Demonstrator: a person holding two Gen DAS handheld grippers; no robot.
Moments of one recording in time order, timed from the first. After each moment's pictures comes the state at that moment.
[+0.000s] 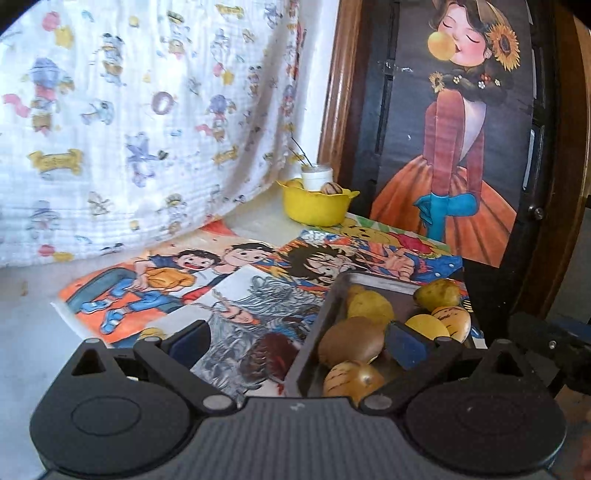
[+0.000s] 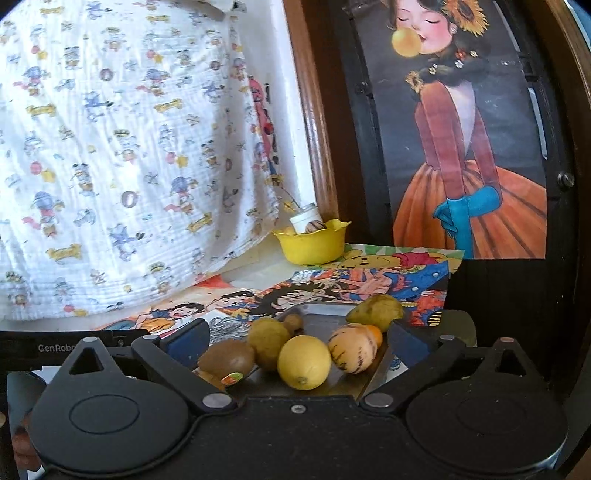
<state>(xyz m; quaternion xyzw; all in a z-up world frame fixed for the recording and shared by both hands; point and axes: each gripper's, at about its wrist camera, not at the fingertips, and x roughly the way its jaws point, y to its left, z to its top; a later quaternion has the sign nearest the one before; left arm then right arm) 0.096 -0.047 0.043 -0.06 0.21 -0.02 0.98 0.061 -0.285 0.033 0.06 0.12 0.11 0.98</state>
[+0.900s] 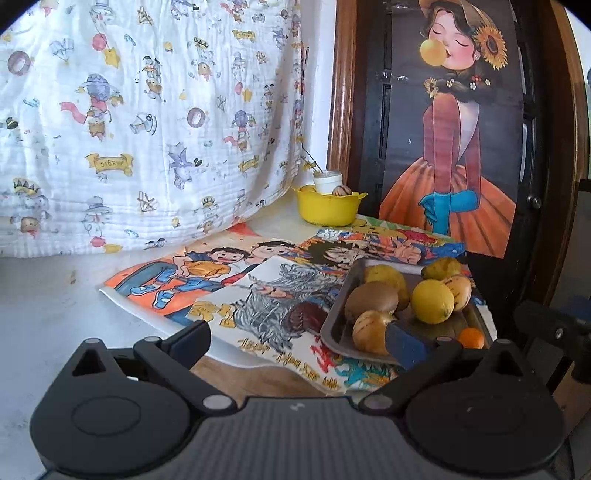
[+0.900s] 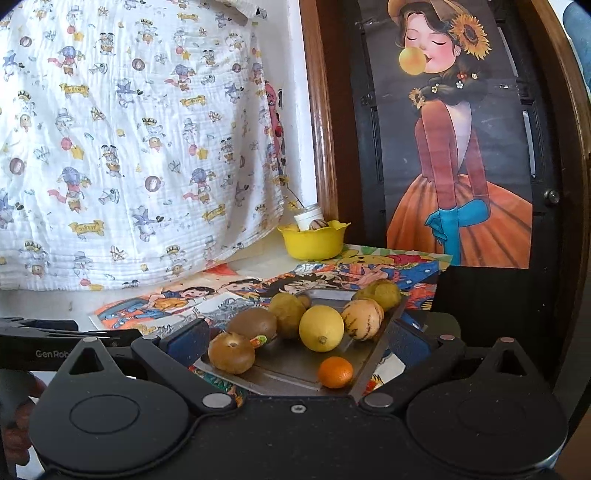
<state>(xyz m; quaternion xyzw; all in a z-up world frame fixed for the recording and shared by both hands) 0.025 -0.028 0.029 -0.02 0.19 -0.01 0.98 -0.007 -0.253 0.019 0.03 0.11 0.09 0.99</state>
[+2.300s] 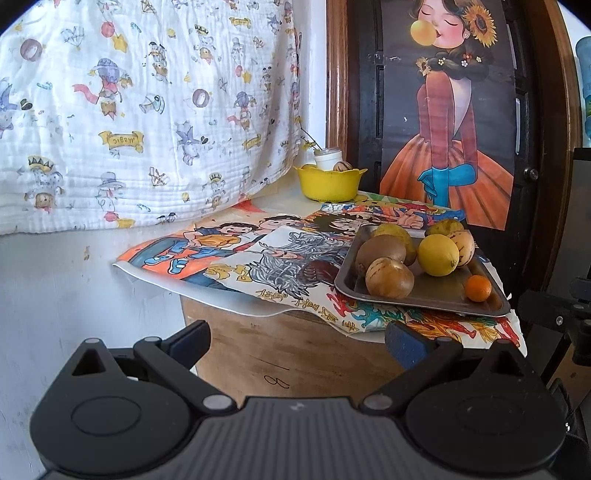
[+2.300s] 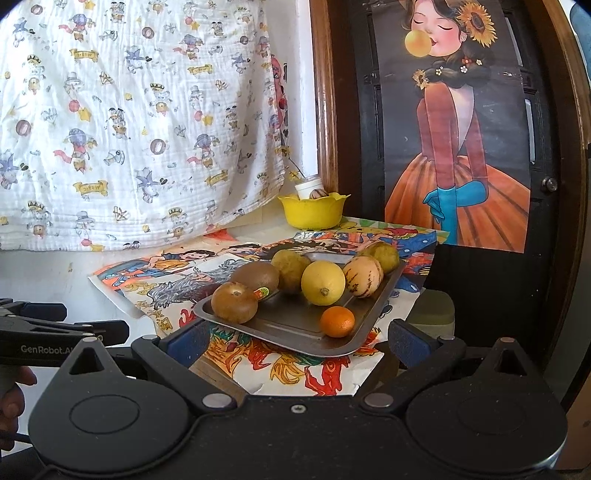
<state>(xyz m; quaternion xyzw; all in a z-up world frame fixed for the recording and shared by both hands) 0.001 -0.015 0.002 0.00 0.21 -0.02 0.98 -0.022 -0.244 -0.005 0.01 0.14 0.08 0.99</state>
